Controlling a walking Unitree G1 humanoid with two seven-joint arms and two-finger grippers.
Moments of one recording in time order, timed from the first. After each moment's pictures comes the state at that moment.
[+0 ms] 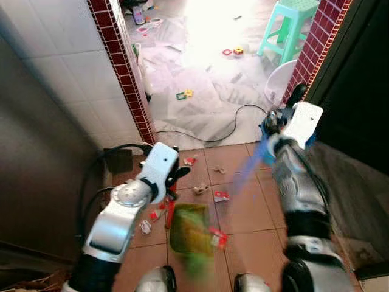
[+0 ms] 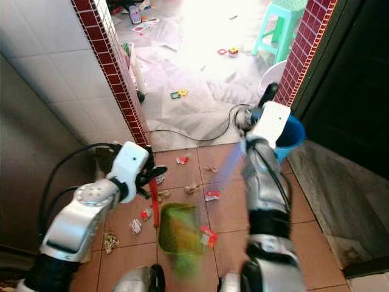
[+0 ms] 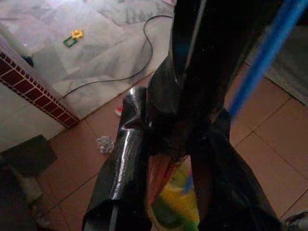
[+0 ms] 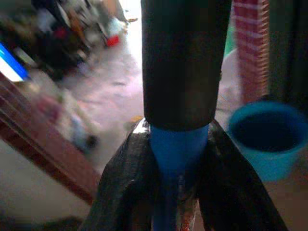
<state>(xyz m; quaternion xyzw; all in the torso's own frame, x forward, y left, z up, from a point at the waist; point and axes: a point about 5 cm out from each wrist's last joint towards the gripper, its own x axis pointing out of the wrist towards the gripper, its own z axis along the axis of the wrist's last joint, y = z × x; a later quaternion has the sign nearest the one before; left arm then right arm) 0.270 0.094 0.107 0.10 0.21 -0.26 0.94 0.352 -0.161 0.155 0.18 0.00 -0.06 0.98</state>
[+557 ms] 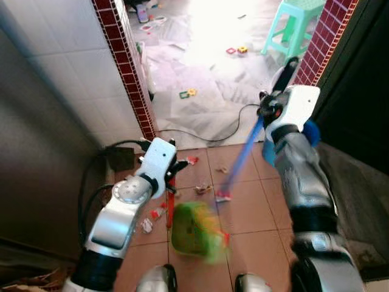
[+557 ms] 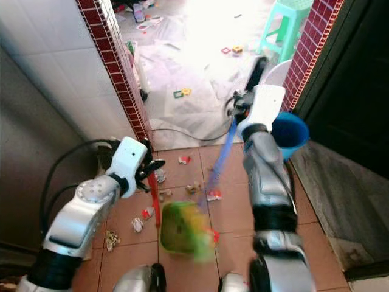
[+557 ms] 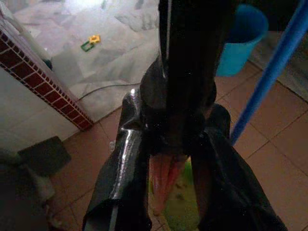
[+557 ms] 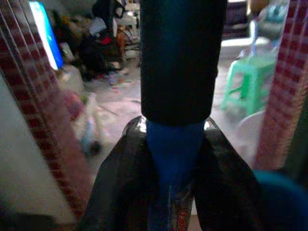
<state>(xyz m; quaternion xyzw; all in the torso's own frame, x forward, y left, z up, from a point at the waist) 0.281 0.103 0.116 0.12 0.18 -0.23 0.95 0.348 -0.161 0.180 0.01 -0.07 0.03 1.00</state>
